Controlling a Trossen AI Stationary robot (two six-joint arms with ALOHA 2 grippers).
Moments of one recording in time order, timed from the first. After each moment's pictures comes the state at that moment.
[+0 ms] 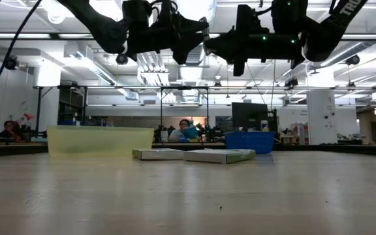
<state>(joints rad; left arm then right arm) 0.51 1.66 1.10 0.77 0.67 -0.26 -0.35 1.50 0.63 1.00 -0.18 0.29</state>
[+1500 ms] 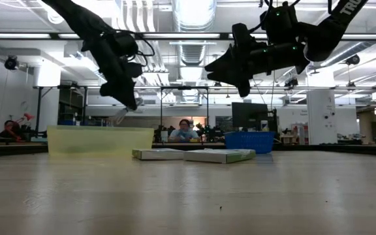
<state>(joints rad) 0.79 1.45 1.09 -0.57 0.13 0.05 -0.35 1.50 0.63 0.71 -0.19 0.39</state>
